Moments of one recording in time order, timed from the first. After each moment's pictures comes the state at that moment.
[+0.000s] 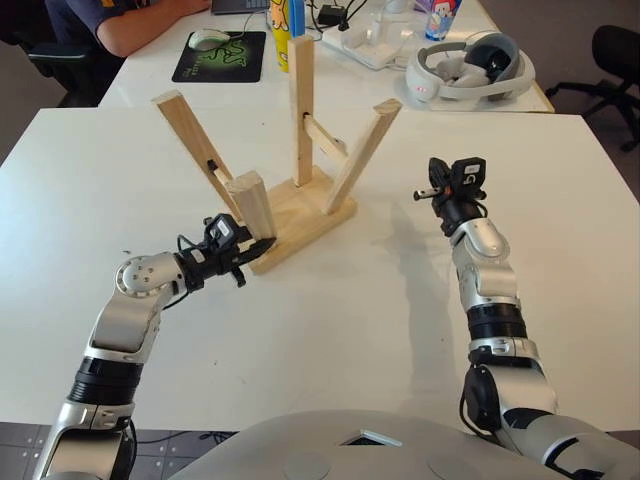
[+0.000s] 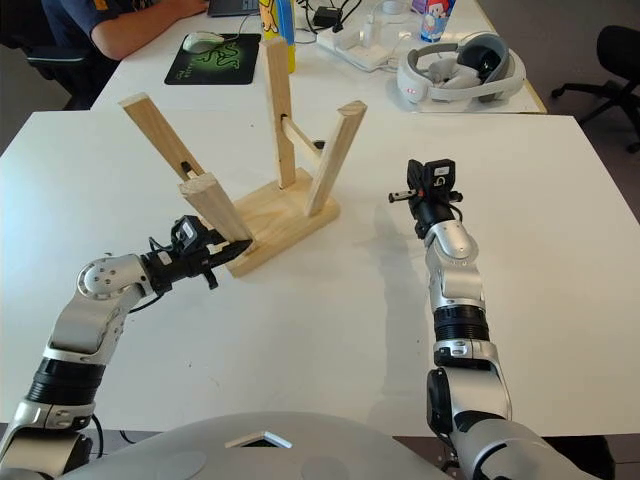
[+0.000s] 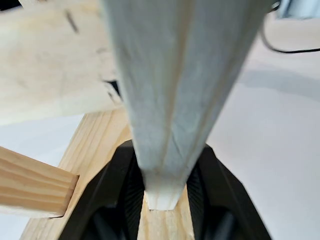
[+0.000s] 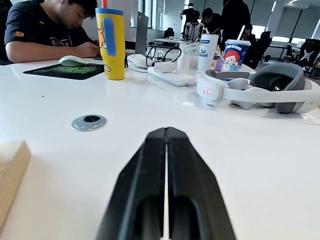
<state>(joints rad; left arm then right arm) -0.01 0.59 -0.10 -0.27 -0.36 0.31 -0.91 -0.42 -0.26 -0.16 0.49 0.14 -0.06 0.26</state>
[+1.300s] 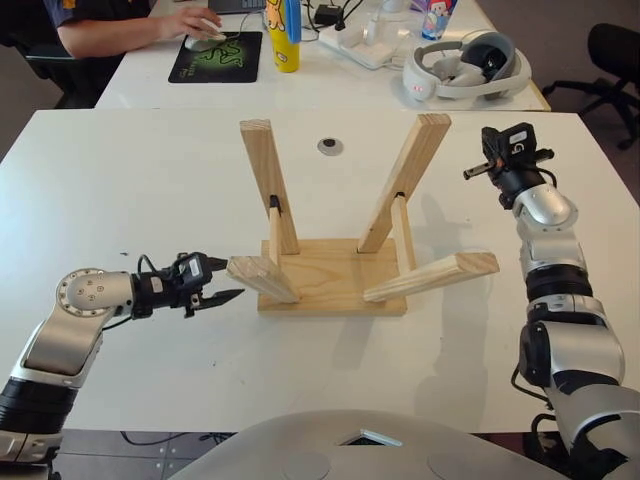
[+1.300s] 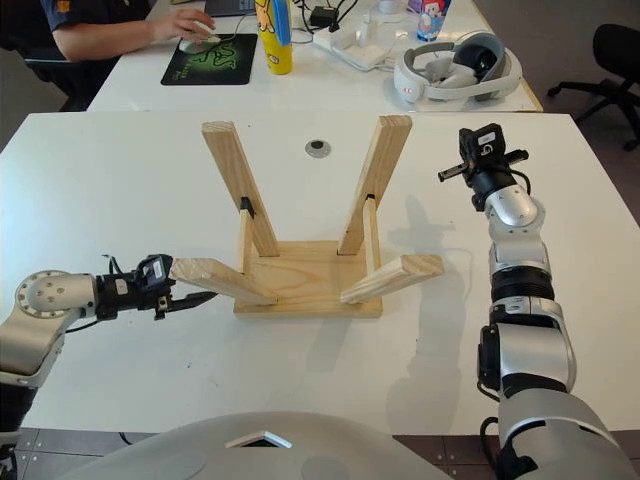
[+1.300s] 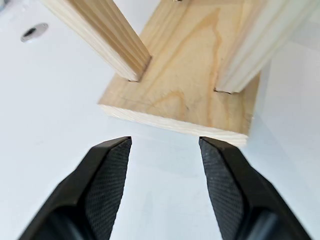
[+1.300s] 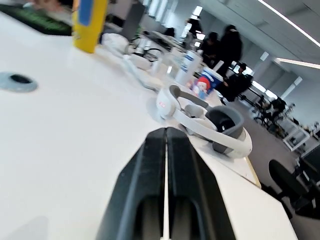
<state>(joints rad) 0.16 0.85 -0.06 -0.21 -0.20 0.12 -1.03 -0.61 -0.61 -0.03 0.82 -0.08 -0.37 0.49</state>
